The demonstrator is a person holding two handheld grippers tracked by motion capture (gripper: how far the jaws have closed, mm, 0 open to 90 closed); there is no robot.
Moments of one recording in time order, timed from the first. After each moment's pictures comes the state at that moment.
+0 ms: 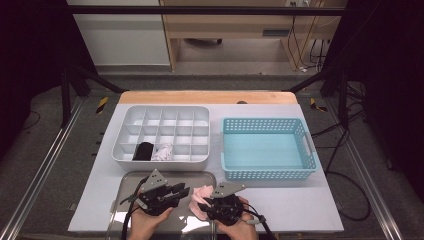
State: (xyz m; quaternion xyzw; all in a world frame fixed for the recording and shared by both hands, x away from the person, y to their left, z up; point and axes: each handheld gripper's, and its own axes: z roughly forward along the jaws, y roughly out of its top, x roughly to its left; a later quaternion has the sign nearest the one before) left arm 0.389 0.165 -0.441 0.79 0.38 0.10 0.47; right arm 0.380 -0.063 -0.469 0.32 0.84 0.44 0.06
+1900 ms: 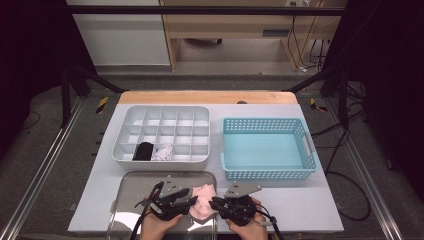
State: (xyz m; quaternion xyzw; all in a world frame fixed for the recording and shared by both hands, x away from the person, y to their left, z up) left arm 0.387 0.146 -0.467 0.82 0.38 0.11 0.42; right arm 0.376 -0.095 -0.463 0.34 0.82 0.45 0.07
